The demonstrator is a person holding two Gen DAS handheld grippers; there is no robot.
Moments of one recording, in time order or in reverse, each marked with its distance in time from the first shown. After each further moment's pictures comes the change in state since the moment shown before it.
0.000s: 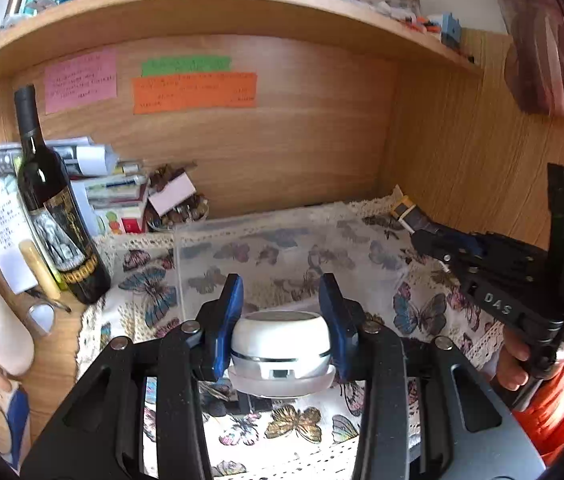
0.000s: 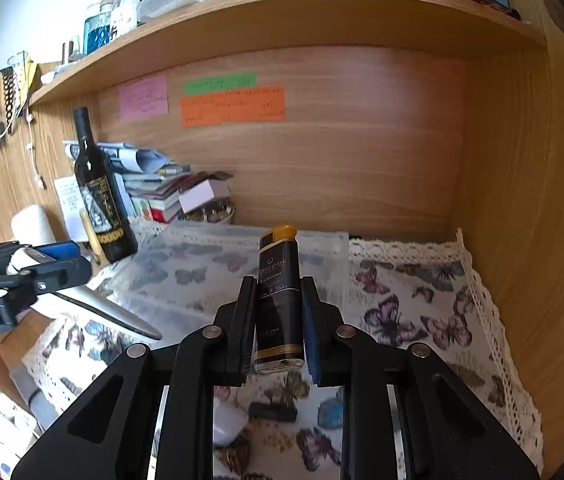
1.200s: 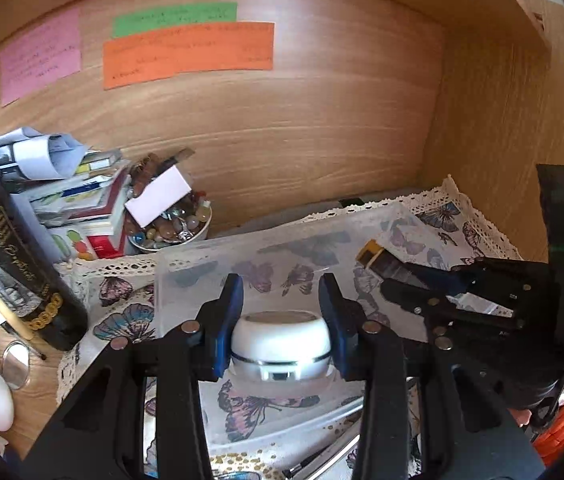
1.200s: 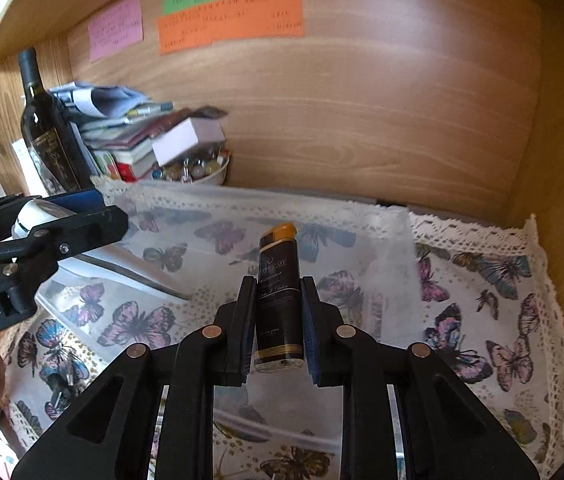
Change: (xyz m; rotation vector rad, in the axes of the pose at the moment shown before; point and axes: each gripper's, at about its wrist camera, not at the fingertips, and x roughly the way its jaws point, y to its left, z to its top) left arm 0.126 0.024 0.022 0.023 0.083 0.048; right arm 0.130 0.000 0.003 -0.029 0.242 0.047
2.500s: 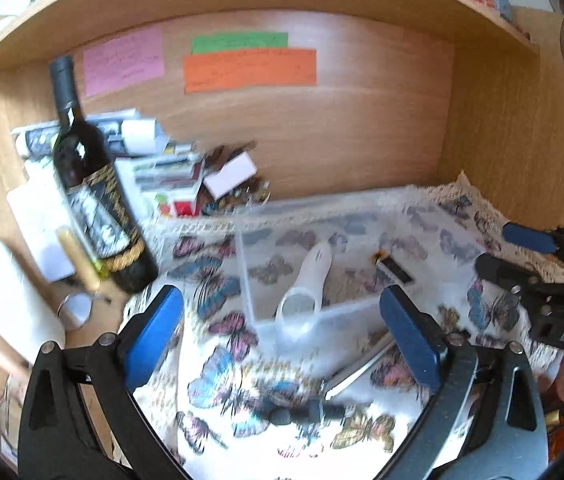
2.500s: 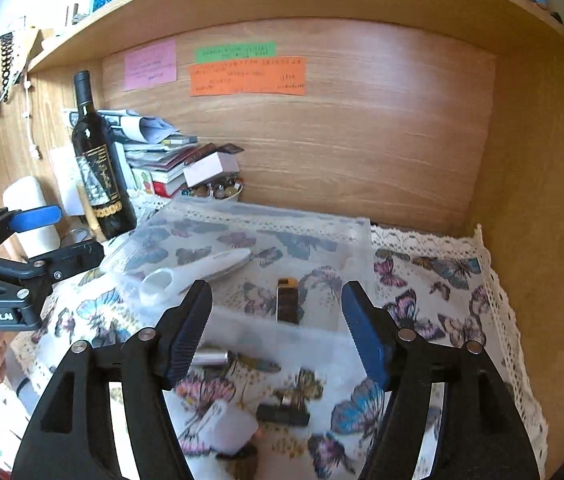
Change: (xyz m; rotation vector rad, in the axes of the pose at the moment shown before) left arm -0.091 0.004 -0.052 -0.042 -0.027 0.152; right arm -0.100 0.019 -0.037 -0.021 -0.134 -0.049
